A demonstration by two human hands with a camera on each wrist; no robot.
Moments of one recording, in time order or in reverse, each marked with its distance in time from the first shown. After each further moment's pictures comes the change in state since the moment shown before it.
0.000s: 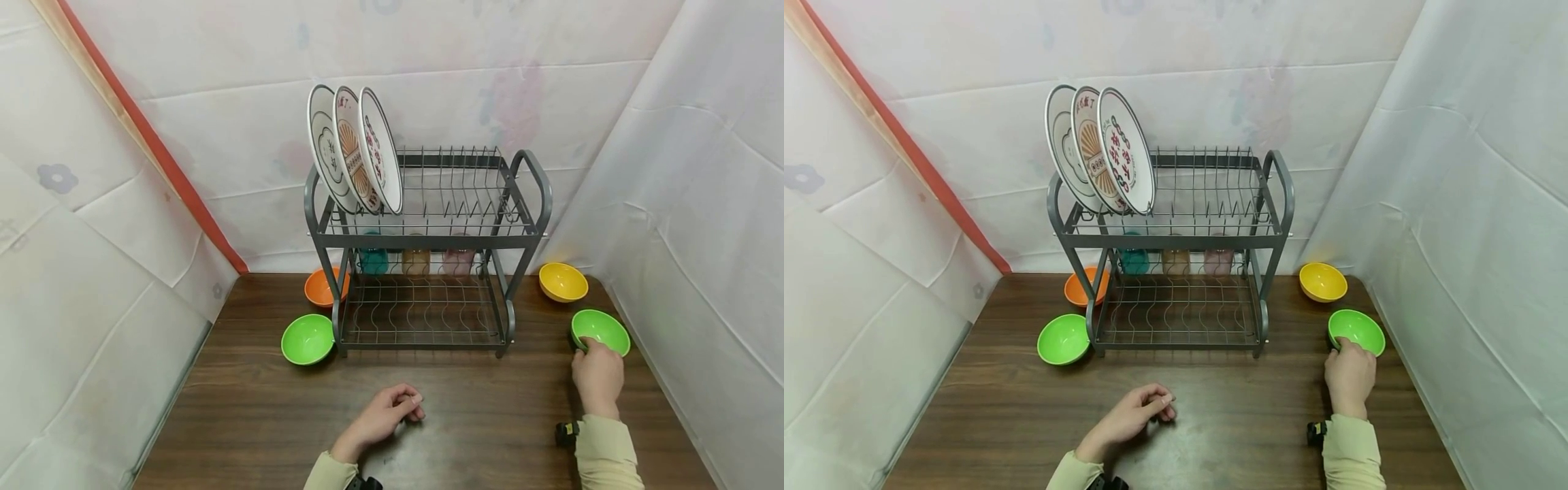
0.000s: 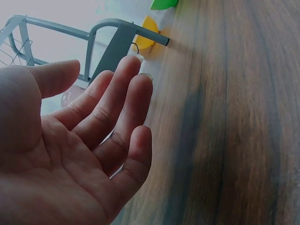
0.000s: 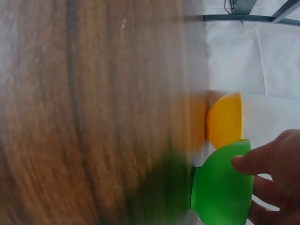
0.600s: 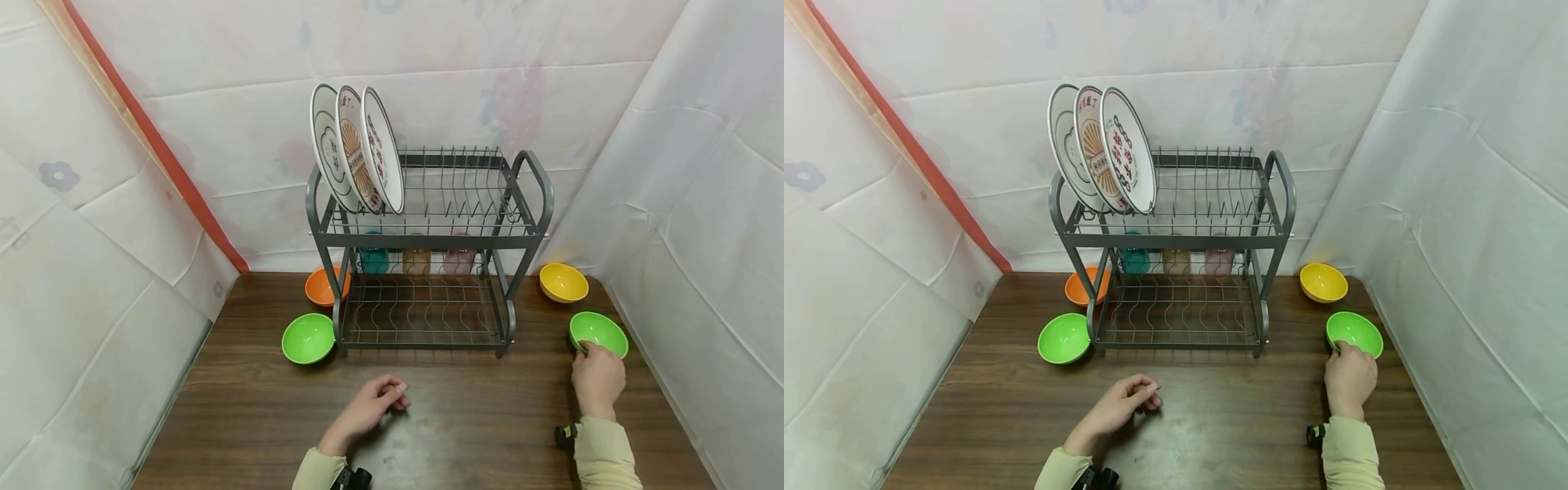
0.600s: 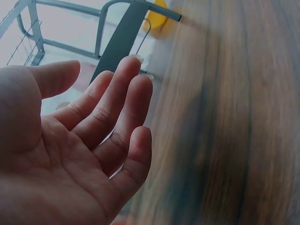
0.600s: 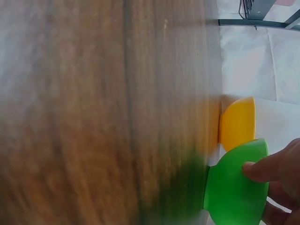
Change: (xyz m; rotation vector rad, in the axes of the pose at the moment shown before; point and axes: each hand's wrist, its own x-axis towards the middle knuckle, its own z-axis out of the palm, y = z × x) left_hand -0.004 0.000 -0.024 0.008 0.077 0.006; right_hand -0.005 0.001 0.006 -0.002 0.088 0.025
